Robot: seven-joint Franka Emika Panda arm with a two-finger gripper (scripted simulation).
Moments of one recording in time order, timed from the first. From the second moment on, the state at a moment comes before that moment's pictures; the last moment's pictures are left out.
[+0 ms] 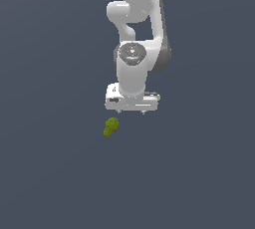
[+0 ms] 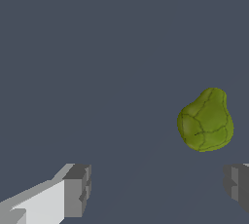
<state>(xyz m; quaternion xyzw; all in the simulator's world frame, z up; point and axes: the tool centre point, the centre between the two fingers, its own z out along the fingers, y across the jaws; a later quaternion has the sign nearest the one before) -0.007 0.016 0.147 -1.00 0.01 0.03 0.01</state>
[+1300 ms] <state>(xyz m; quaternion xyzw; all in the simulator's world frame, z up) 0.000 -0.069 0.098 -0.91 0.41 0.01 0.00</state>
